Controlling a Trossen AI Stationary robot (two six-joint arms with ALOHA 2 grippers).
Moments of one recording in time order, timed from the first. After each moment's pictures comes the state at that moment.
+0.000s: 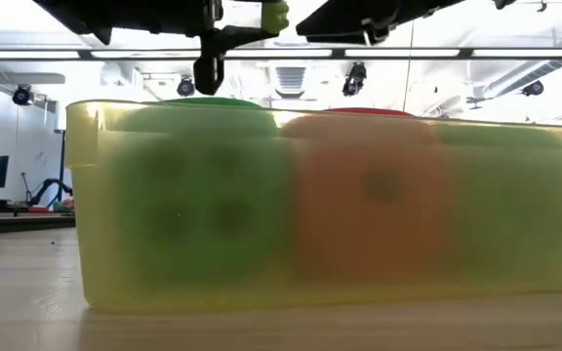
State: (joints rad) left arm -0.06 1.36 0.71 0.55 -0.05 -0.80; right arm 0.23 1.43 0.84 0.38 0.56 -0.22
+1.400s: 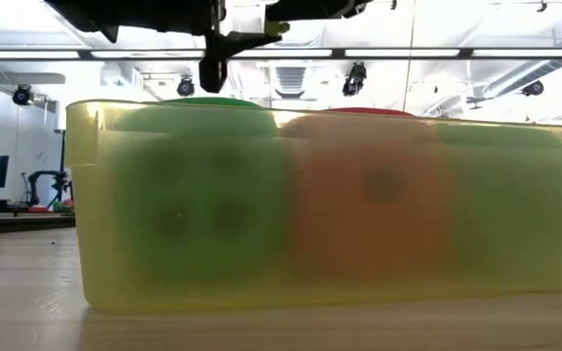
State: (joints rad) left arm -0.02 1.36 0.74 0.53 -0.05 -0.80; right arm 0.26 1.57 1.03 0.38 0.70 -0.37
